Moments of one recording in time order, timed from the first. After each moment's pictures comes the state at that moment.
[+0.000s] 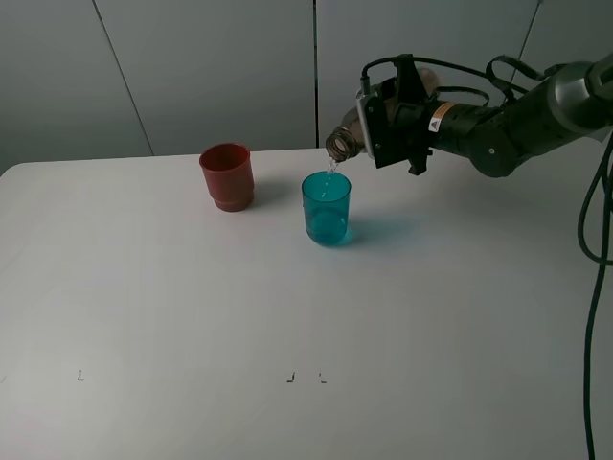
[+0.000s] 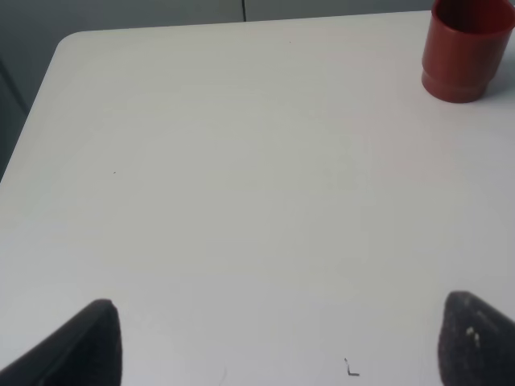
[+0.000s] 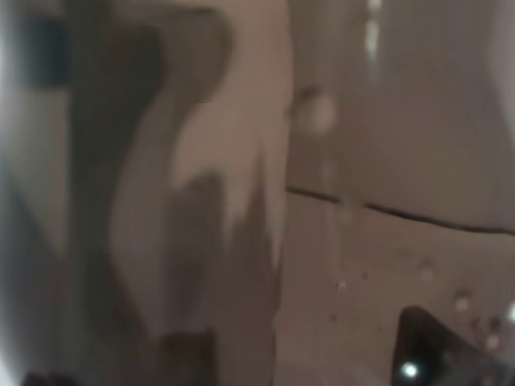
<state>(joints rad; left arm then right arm) 0.01 0.00 -0.51 0.02 1.09 0.00 0.26 2.09 -1.08 -0.35 -0.63 -1.46</state>
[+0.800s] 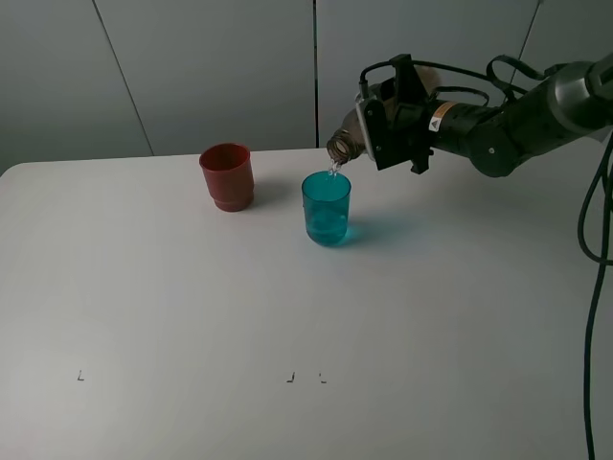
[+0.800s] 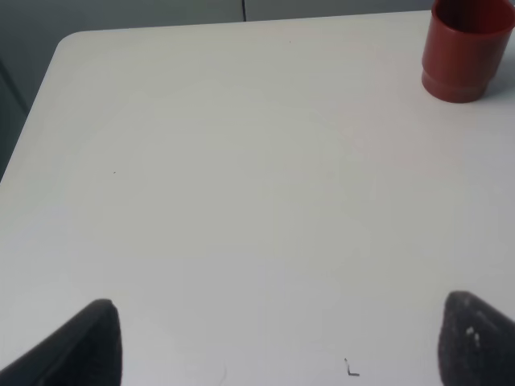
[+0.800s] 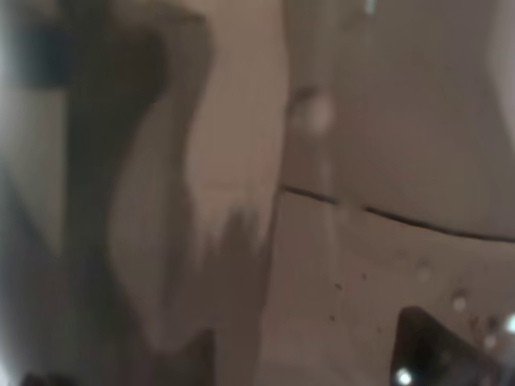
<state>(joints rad) 0.01 0.00 -0.51 0.02 1.09 0.00 0.26 2.09 -1.08 -0.34 -0.63 -1.52</state>
